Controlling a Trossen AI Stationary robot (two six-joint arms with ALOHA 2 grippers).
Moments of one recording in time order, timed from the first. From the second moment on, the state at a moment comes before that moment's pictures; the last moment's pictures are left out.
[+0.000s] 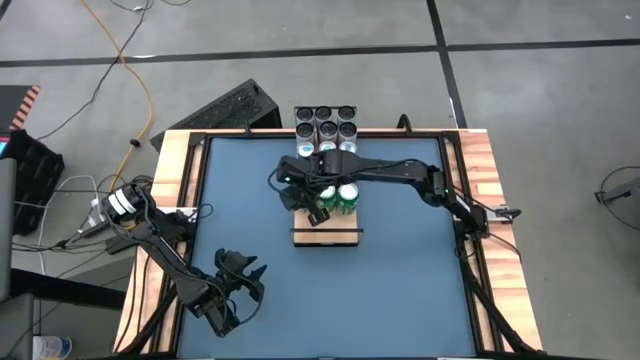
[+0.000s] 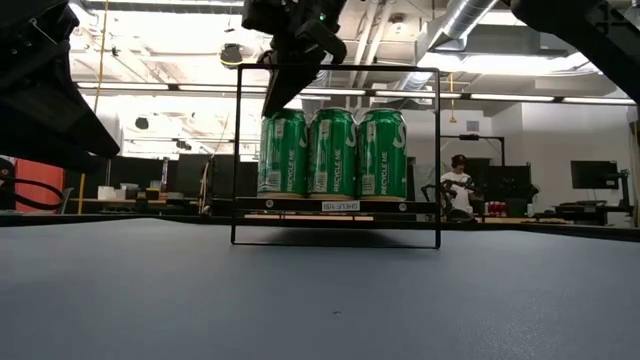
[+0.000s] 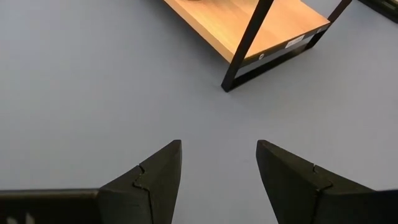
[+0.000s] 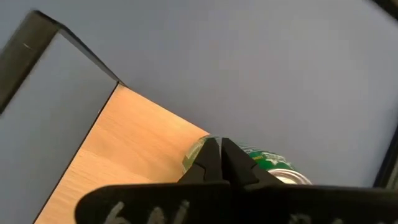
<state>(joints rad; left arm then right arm) -0.89 1.66 0.86 -0.67 -0.98 -1.85 -0.08 2.27 2.34 -1.13 -0.04 -0.61</state>
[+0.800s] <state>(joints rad) -0.72 1.20 0.86 -0.69 -0.98 -1.51 -0.01 1.75 2.36 -1.33 0.02 -0.27</state>
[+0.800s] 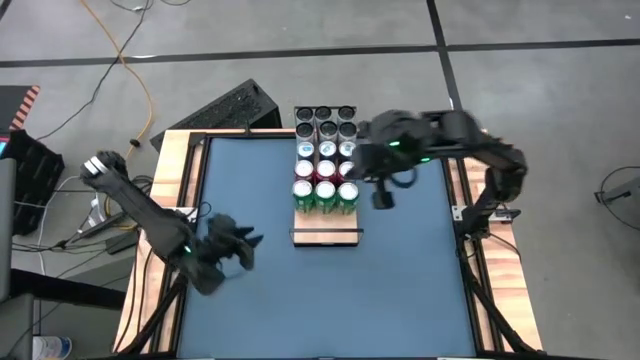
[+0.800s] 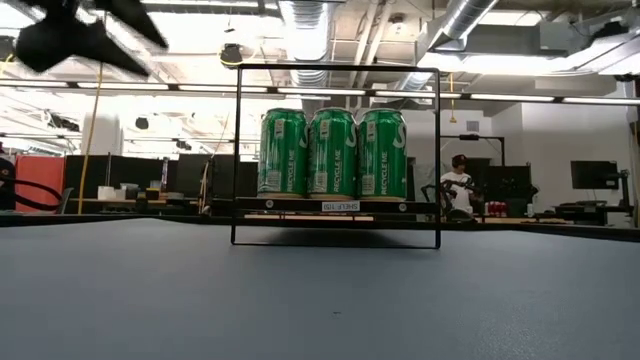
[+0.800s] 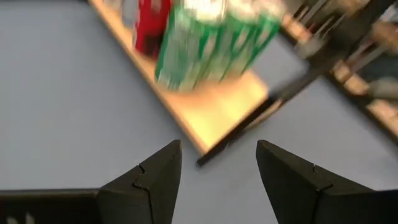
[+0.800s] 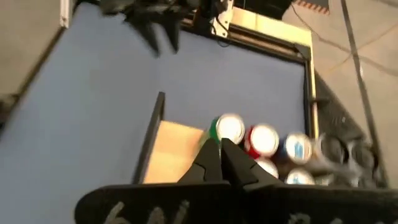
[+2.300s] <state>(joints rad) -0.69 0.28 0.53 0.01 -0.78 -0.21 -0.02 0.35 0.81 -0.36 0.08 0.13</state>
